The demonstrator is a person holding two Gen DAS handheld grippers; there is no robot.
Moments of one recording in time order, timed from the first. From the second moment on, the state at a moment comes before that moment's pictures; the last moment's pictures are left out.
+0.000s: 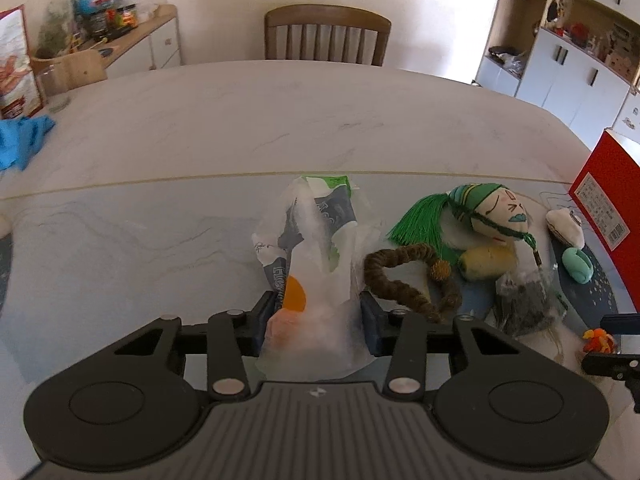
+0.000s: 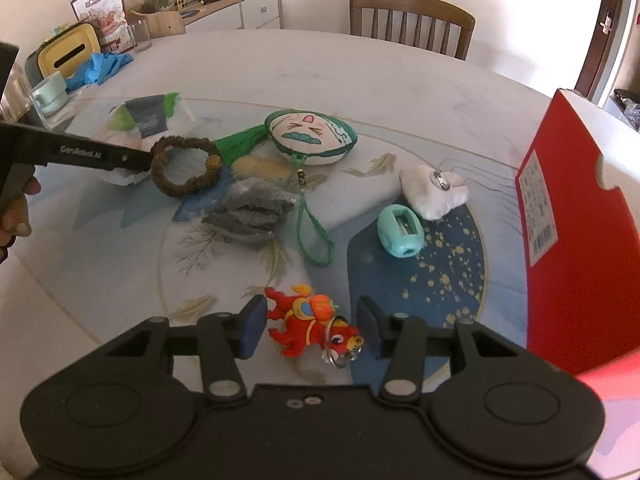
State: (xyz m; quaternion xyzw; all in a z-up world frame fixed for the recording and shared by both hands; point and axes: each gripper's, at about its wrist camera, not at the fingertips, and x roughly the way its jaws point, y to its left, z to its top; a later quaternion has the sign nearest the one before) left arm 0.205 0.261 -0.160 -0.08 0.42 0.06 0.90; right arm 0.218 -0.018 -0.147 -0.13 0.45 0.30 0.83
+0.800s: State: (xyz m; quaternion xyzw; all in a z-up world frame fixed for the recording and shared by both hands) left arm 0.154 0.180 -0.076 -0.06 0.40 0.02 0.92; right arm 0.182 -0.076 -0.072 -0.08 0.39 0.31 0.86
